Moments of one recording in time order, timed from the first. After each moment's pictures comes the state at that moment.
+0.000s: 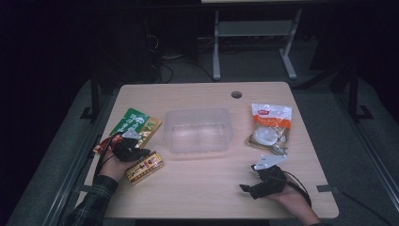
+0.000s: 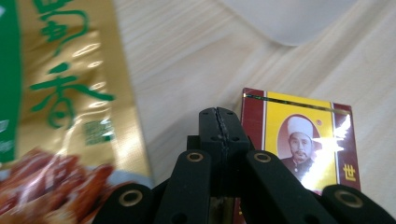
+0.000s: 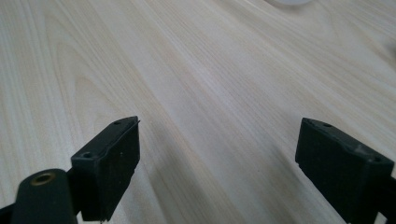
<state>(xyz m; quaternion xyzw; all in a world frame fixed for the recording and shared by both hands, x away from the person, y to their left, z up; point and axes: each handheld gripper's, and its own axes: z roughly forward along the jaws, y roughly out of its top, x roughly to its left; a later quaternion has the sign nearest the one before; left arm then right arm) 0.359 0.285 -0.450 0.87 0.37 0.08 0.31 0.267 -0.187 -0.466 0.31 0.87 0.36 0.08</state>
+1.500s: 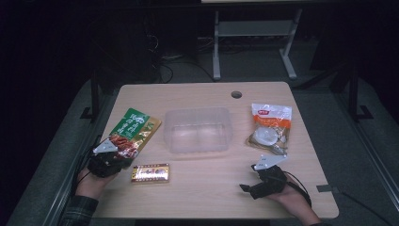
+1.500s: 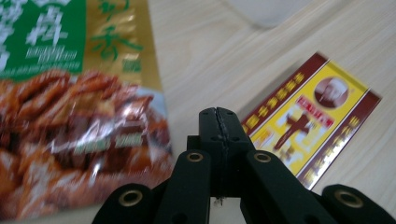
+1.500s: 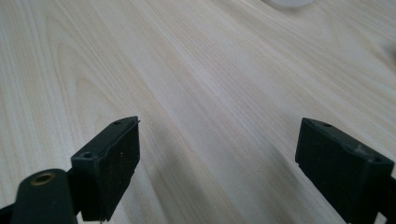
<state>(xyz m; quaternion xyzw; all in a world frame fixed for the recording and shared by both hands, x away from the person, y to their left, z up) 0.295 0.336 -0.427 0.84 0.41 0.12 0.33 0.266 -0.187 -0.465 0.31 0.87 0.37 0.08</state>
